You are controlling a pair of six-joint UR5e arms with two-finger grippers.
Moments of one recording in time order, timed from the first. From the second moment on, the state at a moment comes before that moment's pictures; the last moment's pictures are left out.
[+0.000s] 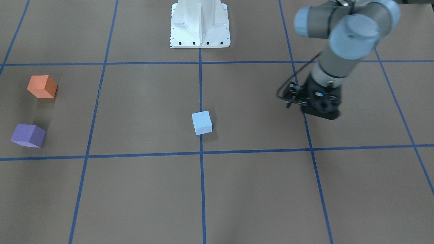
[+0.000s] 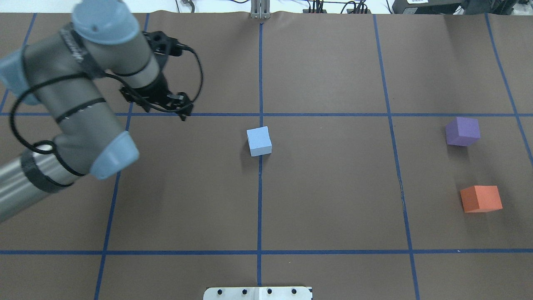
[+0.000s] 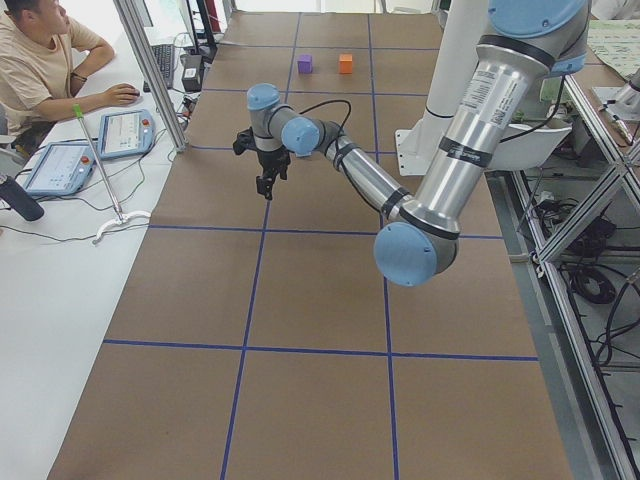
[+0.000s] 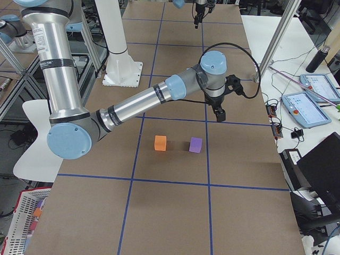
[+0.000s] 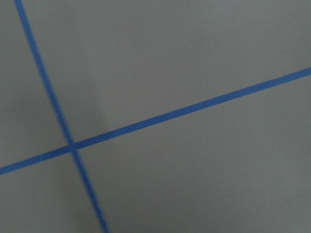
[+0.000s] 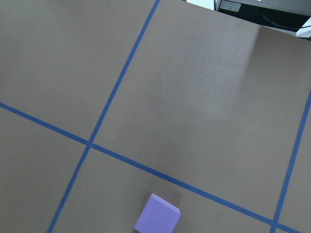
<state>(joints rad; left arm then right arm) -1.10 -1.90 -1.82 -1.42 -2.21 -0.18 1.43 -1.34 1.89 -1.61 2.42 0.14</state>
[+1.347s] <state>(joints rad) -1.65 -1.61 -1.63 -1.43 -2.23 0.44 0.88 -1.25 1.91 -1.18 2.12 0.71</state>
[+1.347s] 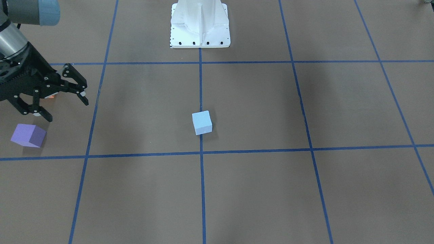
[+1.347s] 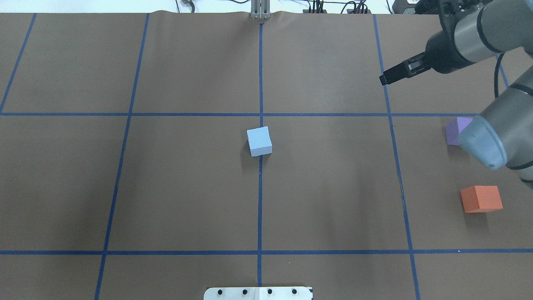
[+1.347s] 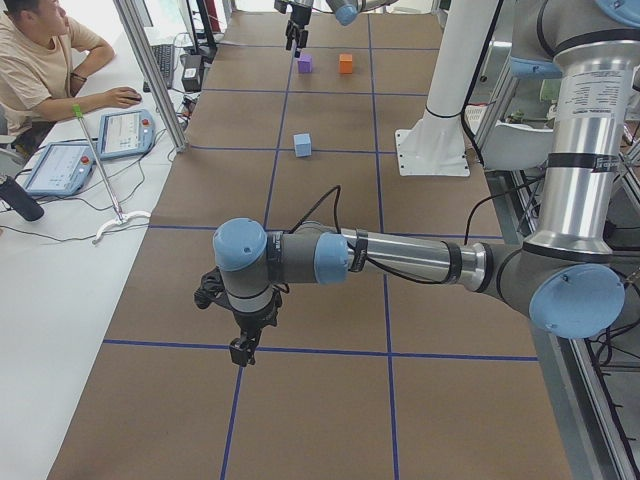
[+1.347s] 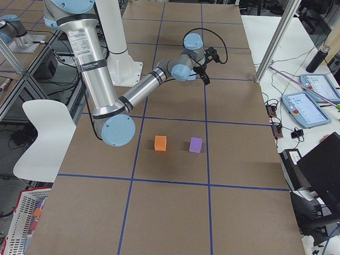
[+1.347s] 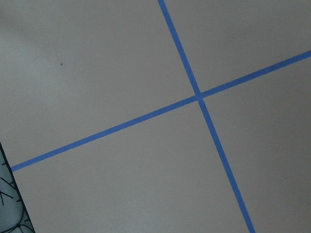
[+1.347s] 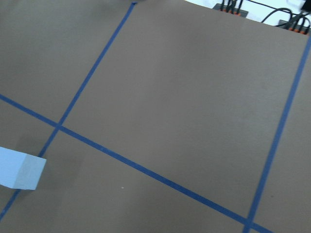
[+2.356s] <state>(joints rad) -1.65 -1.57 -1.64 -1.50 -2.24 0.39 0.55 -0.73 1.57 -1.61 1.81 0.97</state>
